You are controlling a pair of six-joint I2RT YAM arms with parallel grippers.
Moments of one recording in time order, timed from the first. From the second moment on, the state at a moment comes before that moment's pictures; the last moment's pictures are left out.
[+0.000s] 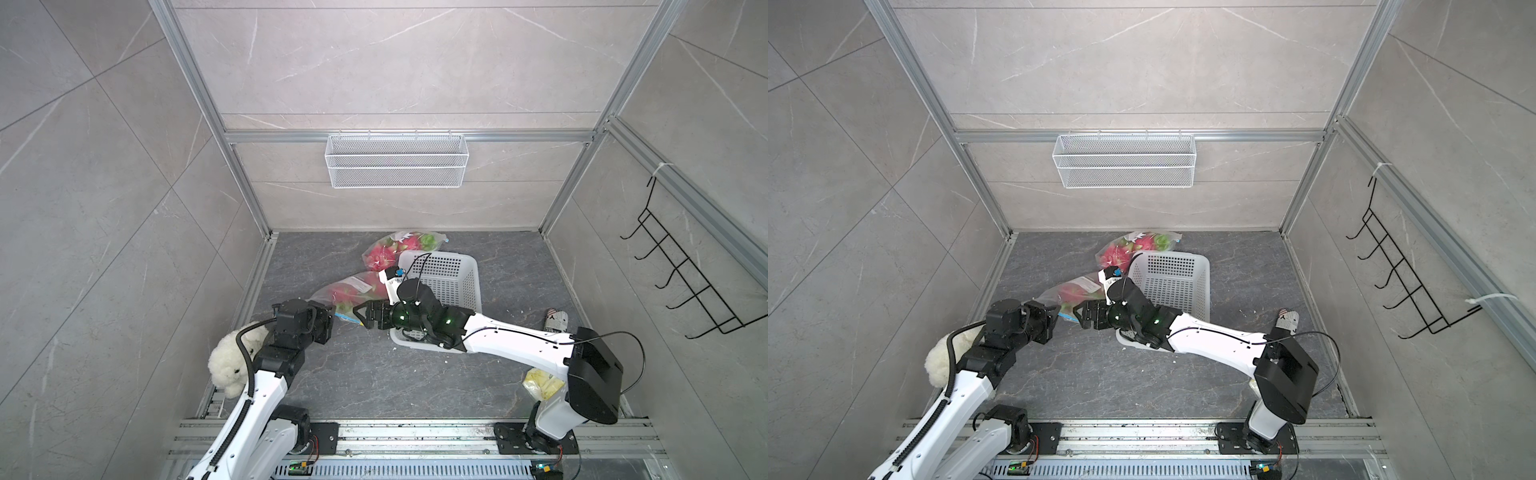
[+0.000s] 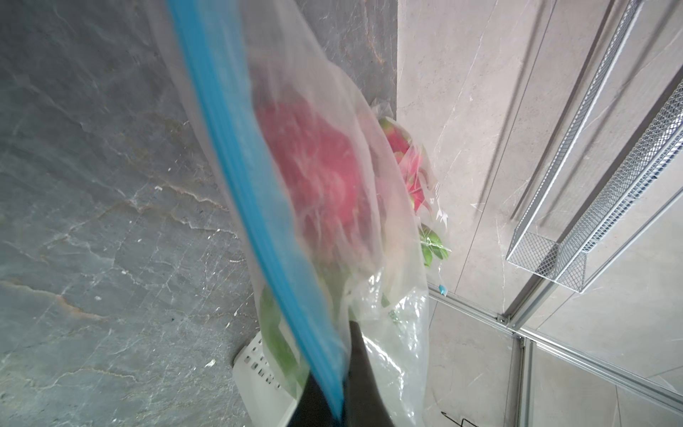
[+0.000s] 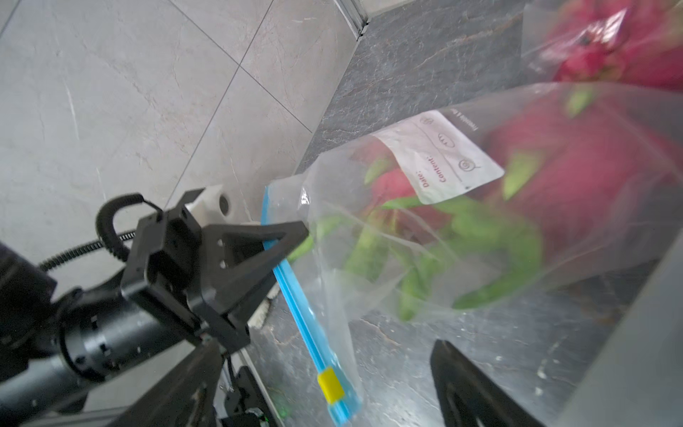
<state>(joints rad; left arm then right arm) -0.19 0.82 0.59 -0.31 0.16 -1.48 0.98 1.61 1.21 -0.06 -0.08 0.67</state>
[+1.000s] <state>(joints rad) 0.00 1.14 0.86 -0.26 0.59 -1.33 0.91 1.90 1.26 0.34 -0.15 -0.55</state>
